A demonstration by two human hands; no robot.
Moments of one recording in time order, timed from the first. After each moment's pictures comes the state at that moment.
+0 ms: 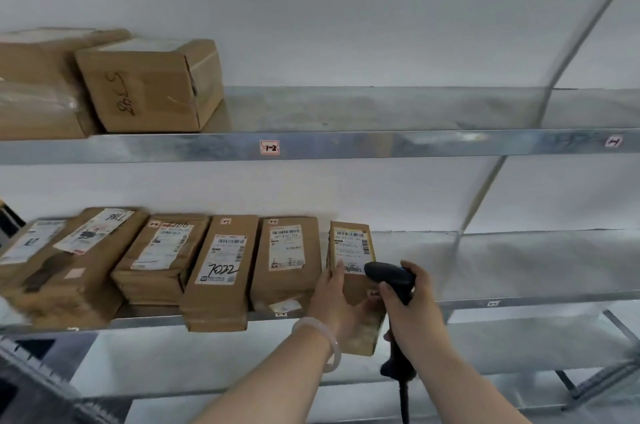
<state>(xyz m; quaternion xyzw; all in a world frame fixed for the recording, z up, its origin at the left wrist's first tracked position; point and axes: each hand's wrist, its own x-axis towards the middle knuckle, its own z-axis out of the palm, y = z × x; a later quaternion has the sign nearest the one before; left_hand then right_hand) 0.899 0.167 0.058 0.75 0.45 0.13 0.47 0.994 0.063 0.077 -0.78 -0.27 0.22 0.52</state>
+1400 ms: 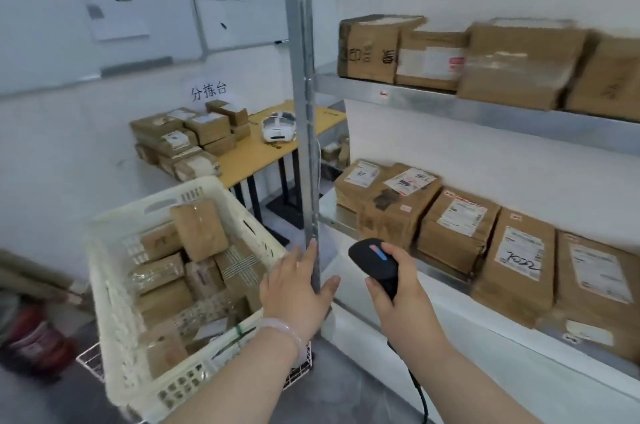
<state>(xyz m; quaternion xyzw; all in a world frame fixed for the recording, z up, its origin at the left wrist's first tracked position) 0.378 0.149 0.073 0.63 0.75 0.20 0.09 0.563 0.145 0.085 -0.53 -0.65 0.34 0.42</state>
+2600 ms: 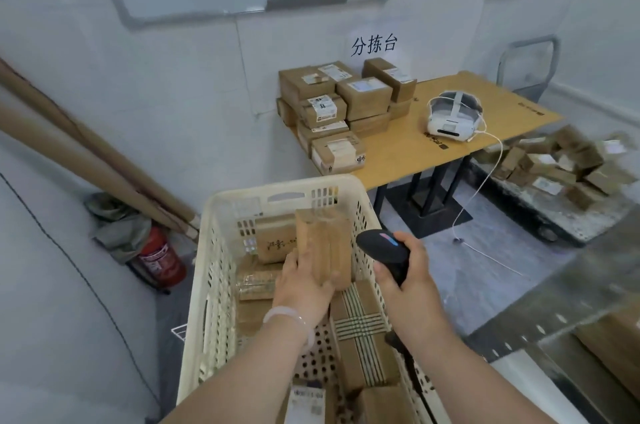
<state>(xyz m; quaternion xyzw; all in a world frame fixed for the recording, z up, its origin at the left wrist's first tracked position) 0.046 0.338 -0.015 0.31 0.87 0.29 0.26 0.204 0.412 0.038 -0.44 -0.73 0.44 0.28</state>
